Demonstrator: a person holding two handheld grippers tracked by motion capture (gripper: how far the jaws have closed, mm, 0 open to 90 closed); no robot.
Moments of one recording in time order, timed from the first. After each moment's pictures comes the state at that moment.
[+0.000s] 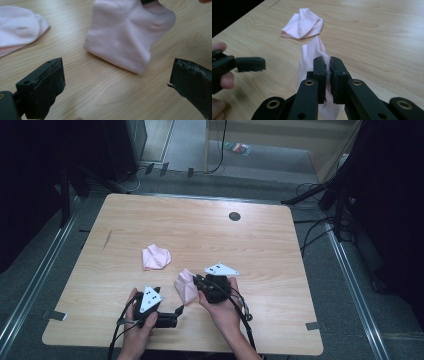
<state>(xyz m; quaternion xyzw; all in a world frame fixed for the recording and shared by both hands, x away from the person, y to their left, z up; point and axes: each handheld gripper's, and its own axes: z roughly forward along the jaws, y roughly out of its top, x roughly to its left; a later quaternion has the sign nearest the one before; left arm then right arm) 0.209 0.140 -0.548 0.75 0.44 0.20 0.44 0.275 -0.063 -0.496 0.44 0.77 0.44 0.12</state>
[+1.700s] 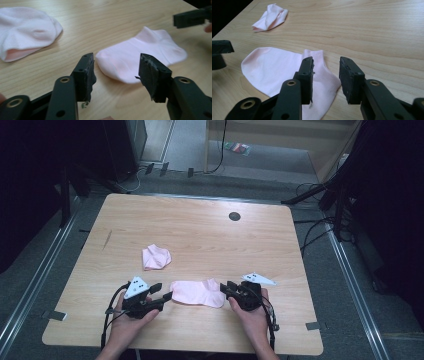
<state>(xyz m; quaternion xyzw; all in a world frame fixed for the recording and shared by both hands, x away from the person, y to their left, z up) 0.233 0.173 -0.533 0.74 0.47 0.15 0.46 0.276 -0.155 -0.531 0.51 0.72 0.46 0.08</state>
